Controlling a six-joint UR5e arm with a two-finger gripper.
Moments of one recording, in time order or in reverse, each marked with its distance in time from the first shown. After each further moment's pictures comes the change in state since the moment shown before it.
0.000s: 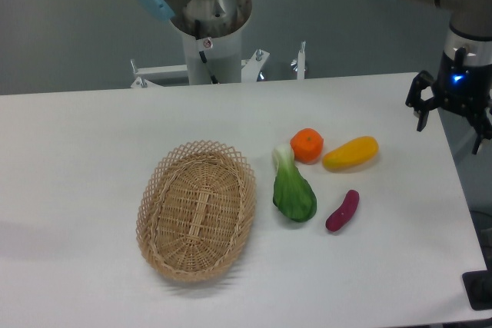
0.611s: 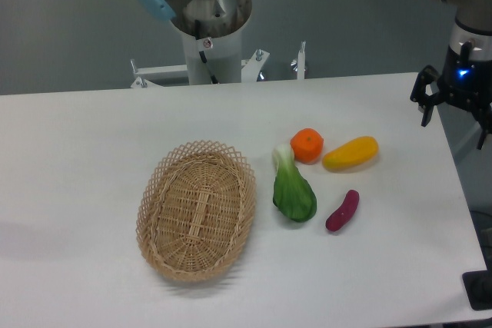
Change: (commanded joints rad) arm 0.041 0.009 0.017 -0.026 0.002 0.118
